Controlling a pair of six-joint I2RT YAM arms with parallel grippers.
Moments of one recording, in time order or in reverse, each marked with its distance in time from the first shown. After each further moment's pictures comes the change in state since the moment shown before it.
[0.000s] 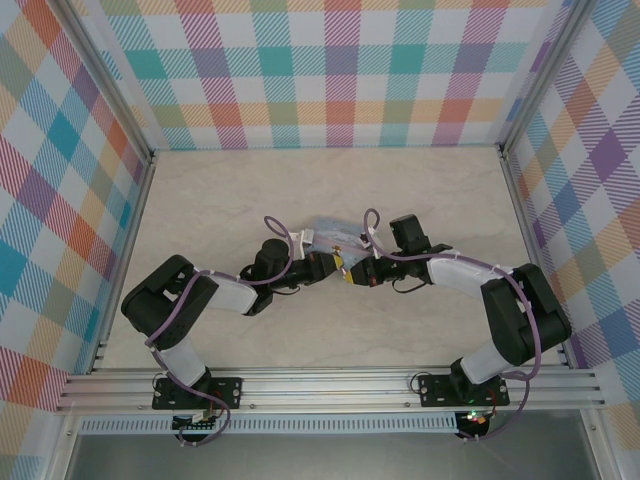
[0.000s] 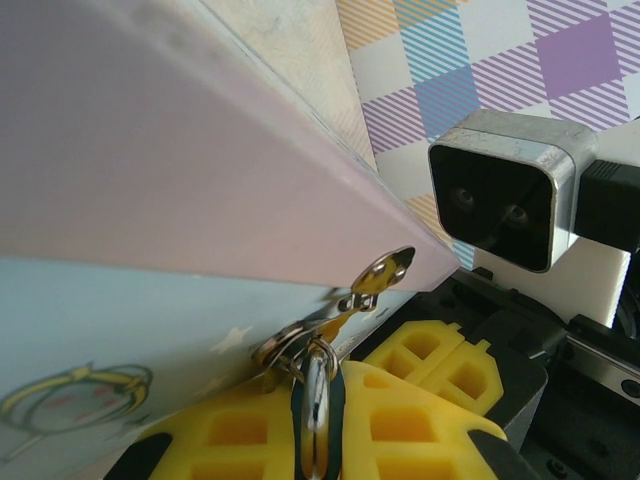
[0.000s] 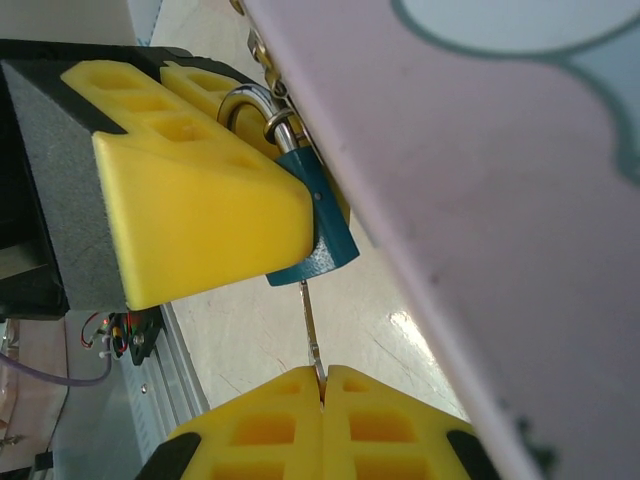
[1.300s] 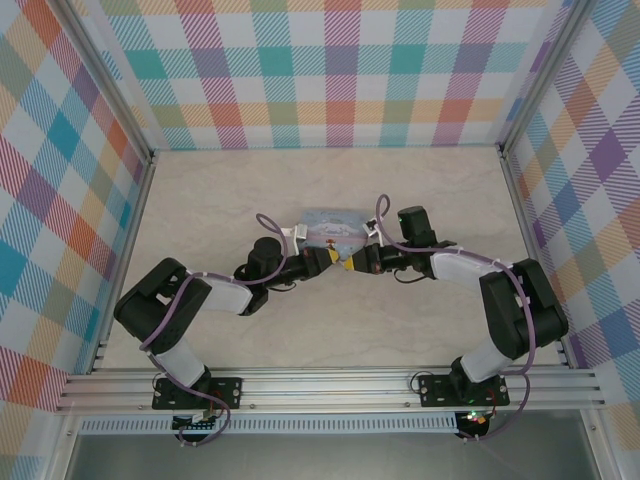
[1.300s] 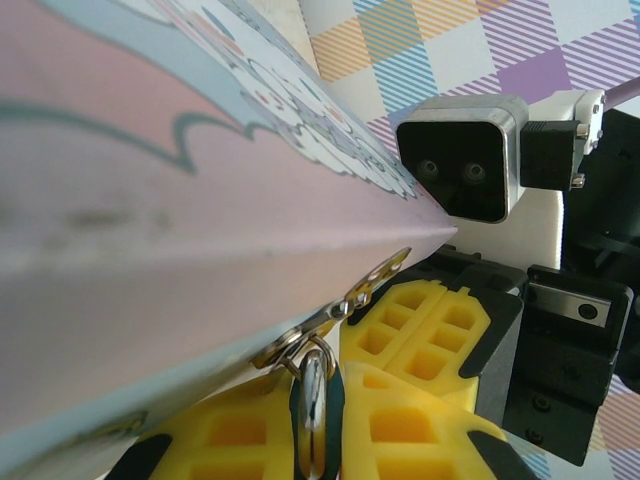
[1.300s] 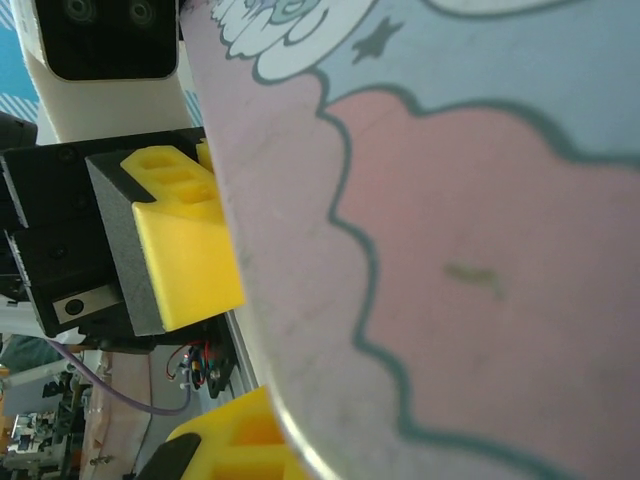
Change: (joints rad) left arm 0.022 -0.042 -0.023 0.053 0.005 -0.007; right arm -0.066 0.033 0.011 0.166 -0.151 0.169
